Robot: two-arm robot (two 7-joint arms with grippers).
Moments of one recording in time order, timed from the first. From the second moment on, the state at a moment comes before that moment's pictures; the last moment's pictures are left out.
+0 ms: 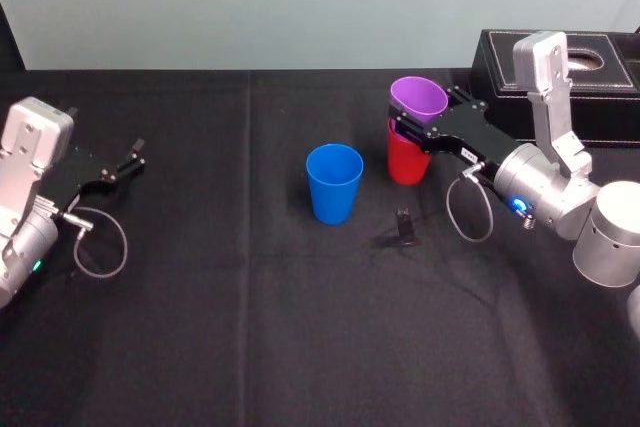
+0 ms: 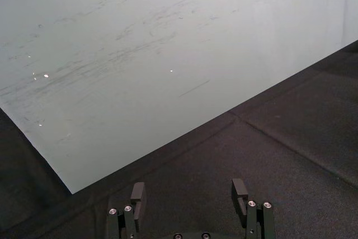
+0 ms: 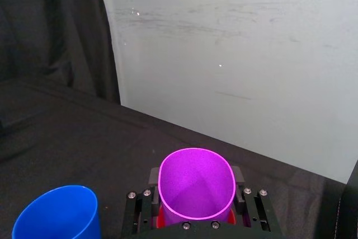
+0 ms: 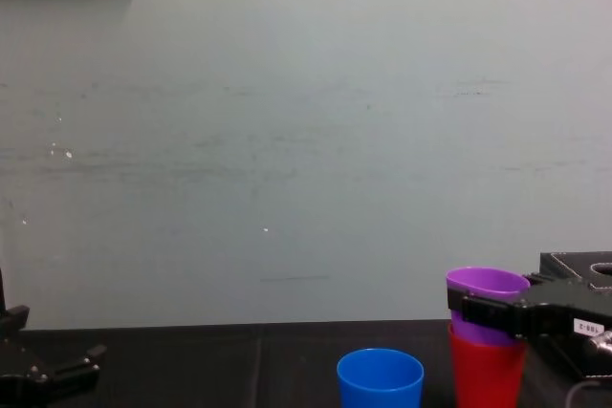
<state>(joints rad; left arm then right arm) -0.20 0.60 0.45 -1.41 -0.25 -0.12 0.03 0.37 0.33 -0.31 -1.22 0.34 -0.04 0.42</state>
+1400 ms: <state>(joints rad) -0.20 0.60 0.45 -1.41 -0.25 -0.12 0.03 0.37 0.31 -0.31 -1.17 0.32 -0.06 0.43</state>
